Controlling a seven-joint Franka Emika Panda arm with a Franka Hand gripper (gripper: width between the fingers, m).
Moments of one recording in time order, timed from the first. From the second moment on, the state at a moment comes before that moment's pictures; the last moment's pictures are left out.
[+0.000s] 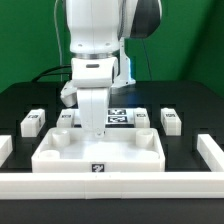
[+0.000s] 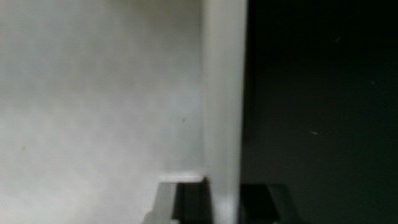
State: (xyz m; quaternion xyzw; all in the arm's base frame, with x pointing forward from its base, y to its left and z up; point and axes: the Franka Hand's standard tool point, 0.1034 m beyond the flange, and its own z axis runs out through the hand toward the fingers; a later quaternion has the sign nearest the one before) arm 0.483 -0.046 0.016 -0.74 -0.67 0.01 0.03
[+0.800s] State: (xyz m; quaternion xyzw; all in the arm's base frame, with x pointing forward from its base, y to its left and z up) arm 0.485 -0.055 0.015 -0.72 -0.69 0.01 0.03
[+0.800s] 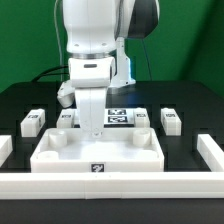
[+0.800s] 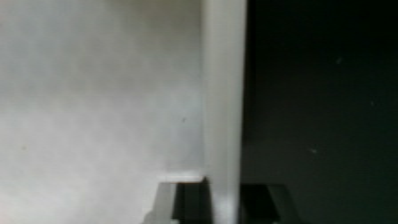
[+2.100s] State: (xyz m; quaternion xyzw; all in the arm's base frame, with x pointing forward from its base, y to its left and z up) arm 0.523 0.026 0.015 -0.73 -0.68 0.00 0.05
